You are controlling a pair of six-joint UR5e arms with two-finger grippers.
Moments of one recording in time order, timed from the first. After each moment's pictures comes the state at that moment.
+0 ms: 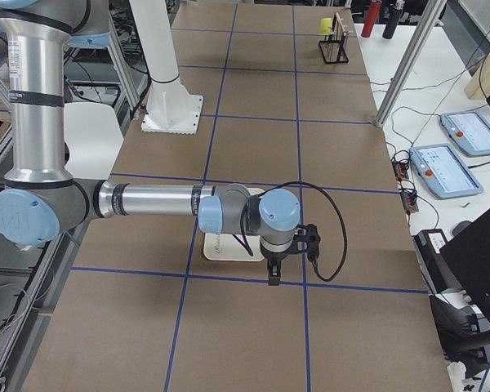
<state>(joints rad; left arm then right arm) -1.57 -1.40 -1.77 -1.64 -2.35 0.04 1.61 -1.61 1.65 -1.59 2.39 -0.03</state>
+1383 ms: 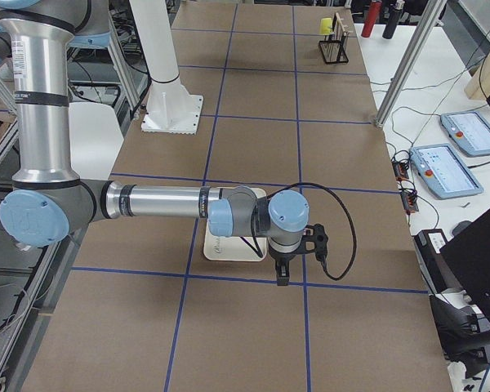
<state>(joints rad) -1.57 -1.42 -1.76 -1.64 -2.34 0.04 1.59 -1.59 1.61 -1.54 2.39 -0.03</state>
